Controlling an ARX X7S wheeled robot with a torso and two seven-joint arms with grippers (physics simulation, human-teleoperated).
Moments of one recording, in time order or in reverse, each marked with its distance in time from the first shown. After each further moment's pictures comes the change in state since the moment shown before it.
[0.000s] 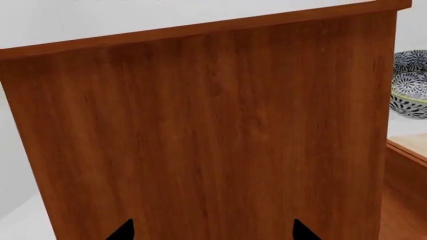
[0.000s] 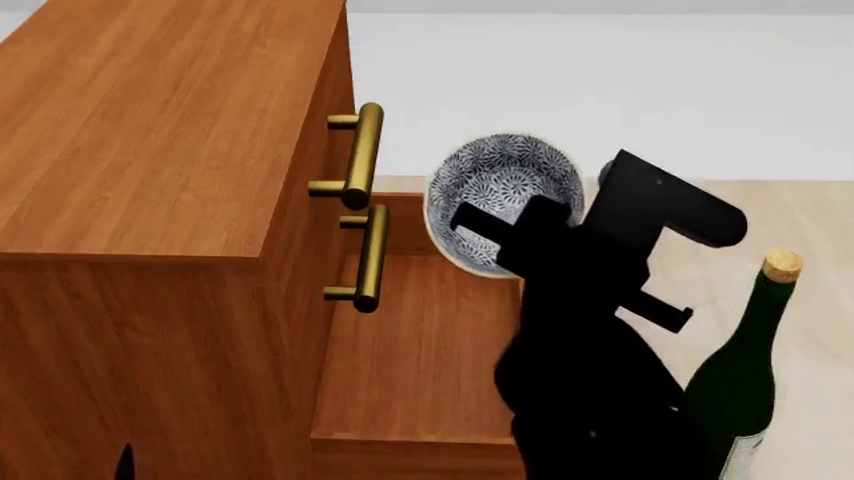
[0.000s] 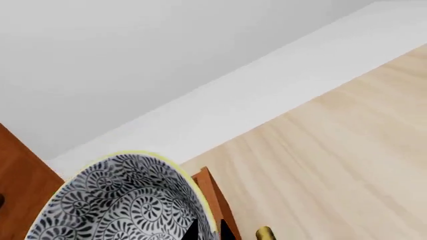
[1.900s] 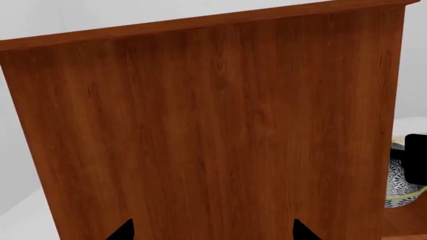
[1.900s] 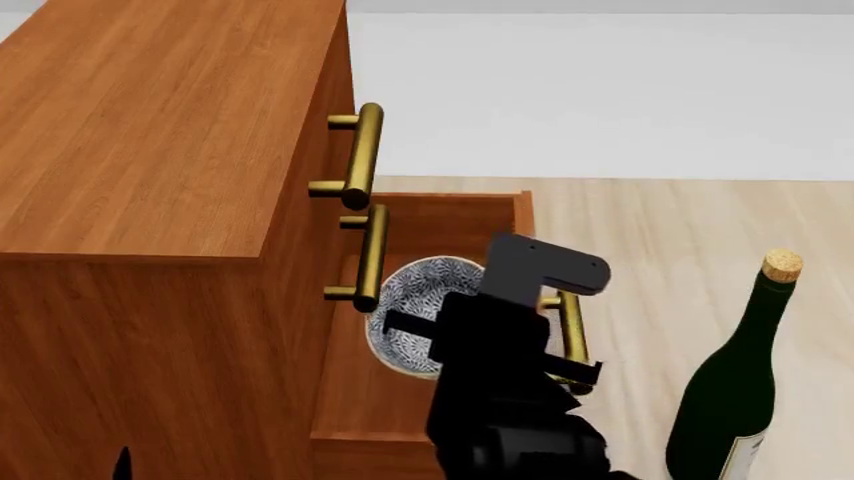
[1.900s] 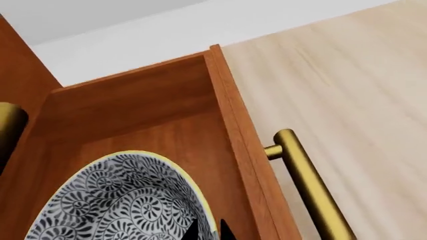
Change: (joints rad) left arm 0.003 -0.020 0.009 -0.020 -0.026 0.027 -0.021; right arm 0.309 -0.015 -1.566 0.823 1.287 -0.603 -0.030
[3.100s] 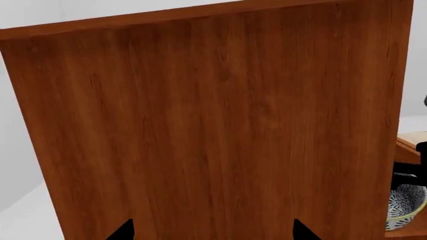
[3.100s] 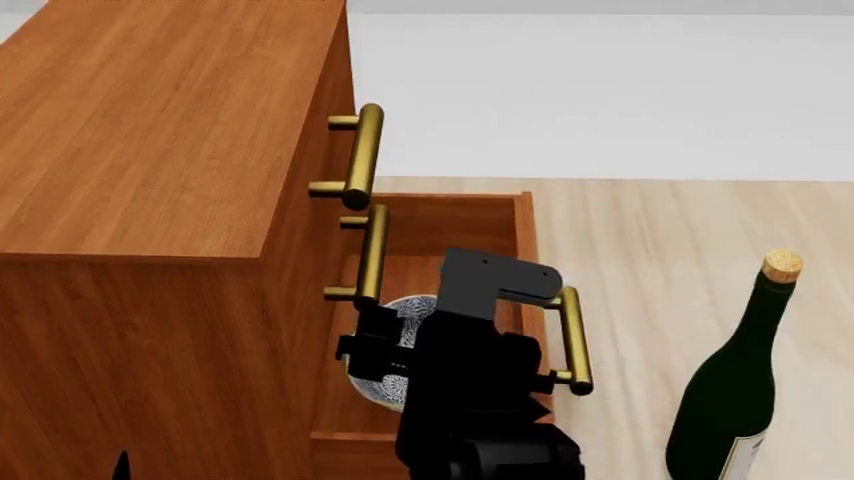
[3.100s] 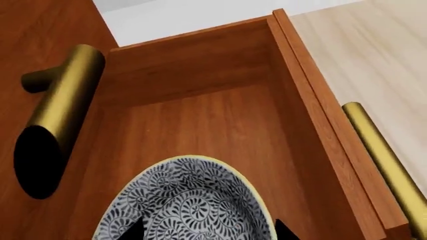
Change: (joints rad) left arm 0.004 -0.010 0.006 -0.023 -0.013 0.021 -0.012; right arm -0.018 -0.007 0.033 -0.082 -0.048 0.053 -0.032
